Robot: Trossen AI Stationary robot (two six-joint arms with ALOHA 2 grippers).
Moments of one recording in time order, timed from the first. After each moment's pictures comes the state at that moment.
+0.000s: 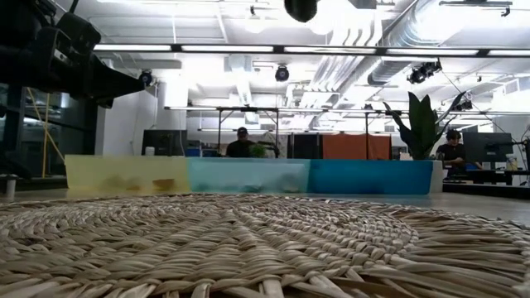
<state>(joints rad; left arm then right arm) 0.03 0.17 0.01 0.10 -0.13 -0.01 0.13 1.63 1.43 -0.22 0.05 0.78</state>
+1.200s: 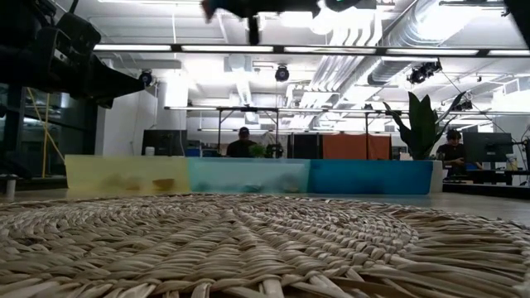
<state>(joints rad) 0.03 0.17 0.01 0.10 -0.13 -0.01 -0.30 1.84 1.62 0.29 -0.30 0.53</state>
